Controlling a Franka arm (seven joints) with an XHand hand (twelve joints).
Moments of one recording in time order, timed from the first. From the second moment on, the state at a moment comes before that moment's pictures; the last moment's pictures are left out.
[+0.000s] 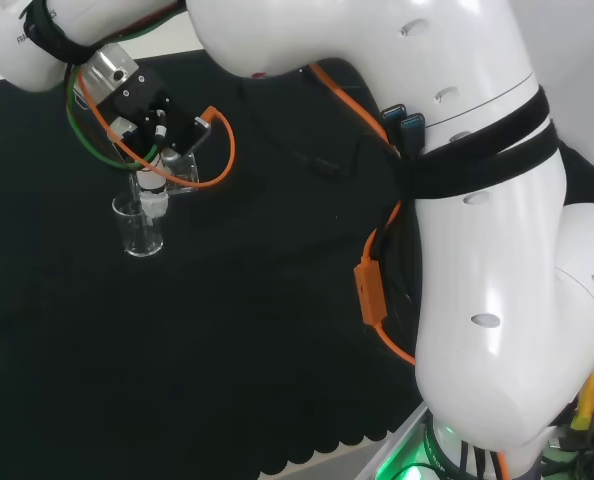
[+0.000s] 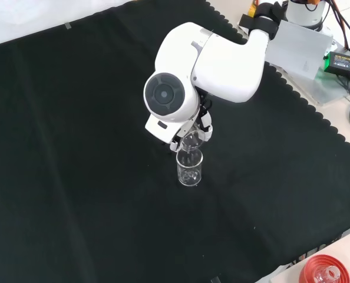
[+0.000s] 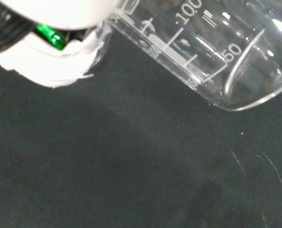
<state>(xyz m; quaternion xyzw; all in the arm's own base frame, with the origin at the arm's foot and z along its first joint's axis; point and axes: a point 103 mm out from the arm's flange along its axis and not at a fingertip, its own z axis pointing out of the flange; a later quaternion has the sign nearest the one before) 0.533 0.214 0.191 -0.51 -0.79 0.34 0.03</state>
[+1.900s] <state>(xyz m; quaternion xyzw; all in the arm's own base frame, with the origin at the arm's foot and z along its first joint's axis) 0.531 0.226 0.195 -0.51 -0.77 0.39 0.00</state>
